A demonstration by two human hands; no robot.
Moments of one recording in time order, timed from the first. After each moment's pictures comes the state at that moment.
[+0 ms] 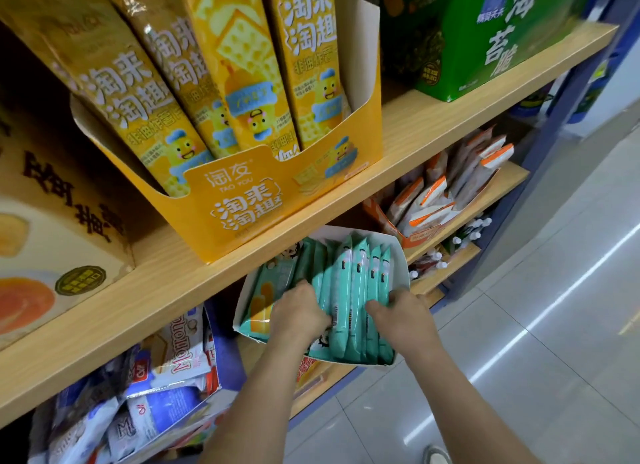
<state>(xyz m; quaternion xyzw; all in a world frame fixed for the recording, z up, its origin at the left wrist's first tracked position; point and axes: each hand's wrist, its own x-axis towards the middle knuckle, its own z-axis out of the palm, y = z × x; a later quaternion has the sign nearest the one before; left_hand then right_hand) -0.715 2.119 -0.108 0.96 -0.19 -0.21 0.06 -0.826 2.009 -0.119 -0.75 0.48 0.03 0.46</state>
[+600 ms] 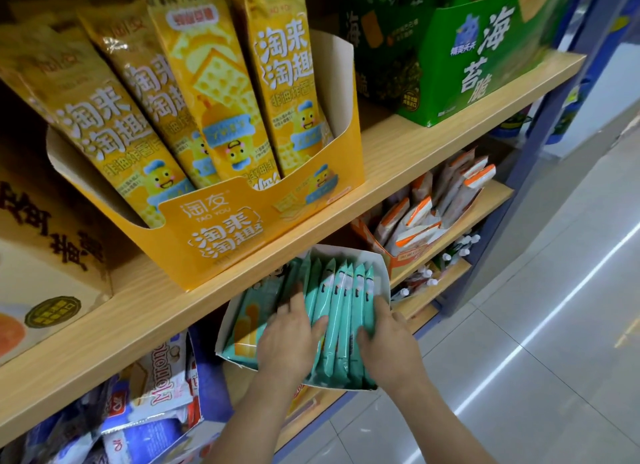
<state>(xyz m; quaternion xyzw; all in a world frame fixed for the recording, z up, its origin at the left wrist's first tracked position) -0.728 2.123 -0.113 0.96 -0.26 -0.10 0.08 -0.832 2.016 -0.123 -0.83 0.38 -0.03 0.41</state>
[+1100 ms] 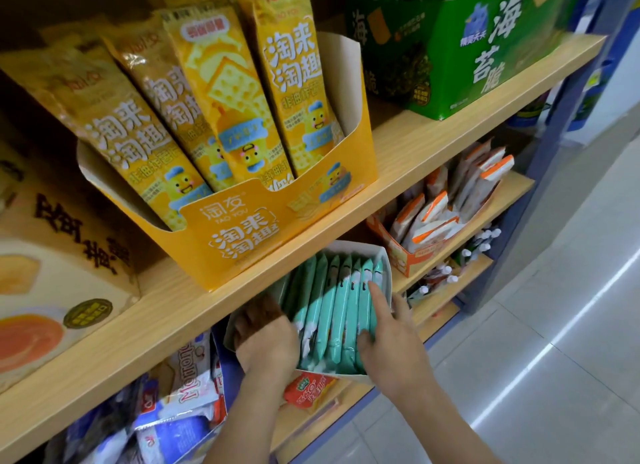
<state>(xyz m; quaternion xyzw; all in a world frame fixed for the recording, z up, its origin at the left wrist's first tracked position) -0.698 2.162 -0.114 0.99 -0.13 -0.06 -0.02 -0.827 2.037 -0.122 -0.84 0.34 -0.08 0.41</state>
